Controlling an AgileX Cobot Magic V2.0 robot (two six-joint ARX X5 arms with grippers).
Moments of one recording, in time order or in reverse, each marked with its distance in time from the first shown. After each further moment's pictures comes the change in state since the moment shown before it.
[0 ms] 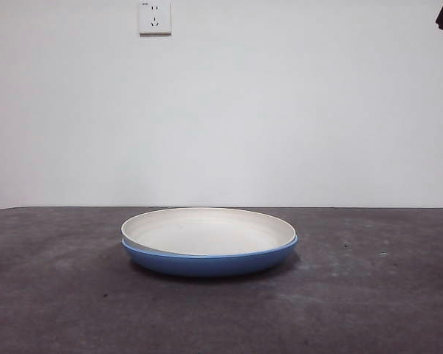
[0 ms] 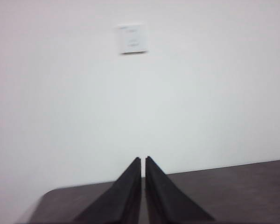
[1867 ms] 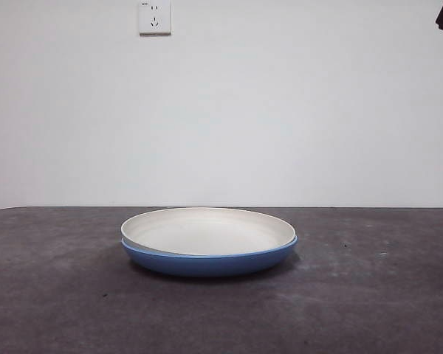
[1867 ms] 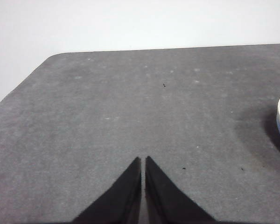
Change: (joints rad) left arm 0.052 -0.419 -0.683 -0.075 -0.043 0.008; right arm 0.000 0.000 0.000 0.000 0.000 0.000
